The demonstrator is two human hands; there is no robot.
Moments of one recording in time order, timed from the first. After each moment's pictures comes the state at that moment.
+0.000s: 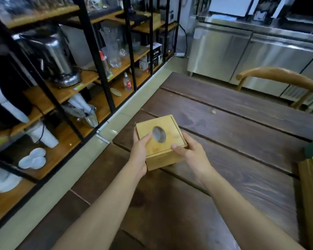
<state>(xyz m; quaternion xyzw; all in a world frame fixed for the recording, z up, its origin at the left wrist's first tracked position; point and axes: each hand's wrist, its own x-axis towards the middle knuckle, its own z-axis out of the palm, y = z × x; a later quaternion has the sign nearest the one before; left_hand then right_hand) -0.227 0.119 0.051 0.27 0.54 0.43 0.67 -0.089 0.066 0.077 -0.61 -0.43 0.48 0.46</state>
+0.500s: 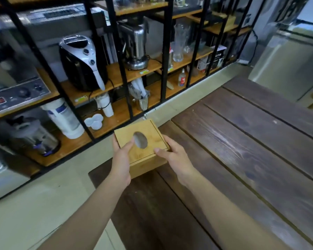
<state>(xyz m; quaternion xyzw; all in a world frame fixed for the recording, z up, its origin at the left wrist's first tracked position) -0.404 -0.029 0.063 0.18 0.61 0.59 0.50 -0.258 0.000 0.076 -0.48 -0.52 0.63 0.31</state>
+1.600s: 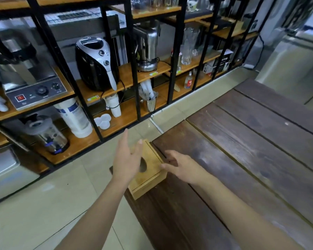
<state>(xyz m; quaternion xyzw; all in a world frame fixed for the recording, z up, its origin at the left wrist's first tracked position) -0.453 -0.064 0.074 0.45 0.74 0.44 0.24 -0.282 -0.025 0.077 -0.48 -0.77 0.42 0.04</state>
